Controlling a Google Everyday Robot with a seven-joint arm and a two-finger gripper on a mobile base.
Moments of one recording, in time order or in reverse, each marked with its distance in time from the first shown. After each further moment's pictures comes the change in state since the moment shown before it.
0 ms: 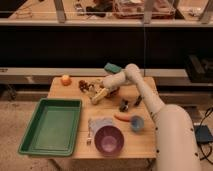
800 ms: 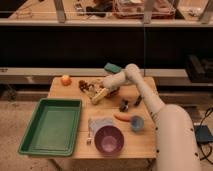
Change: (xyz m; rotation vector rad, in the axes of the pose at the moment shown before) arm 0.000 0.000 0.000 0.000 0.000 0.000
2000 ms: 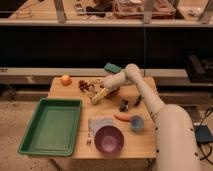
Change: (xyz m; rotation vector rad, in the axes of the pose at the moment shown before) arm -0.001 -0.001 -0.002 -0.001 0.006 -0.008
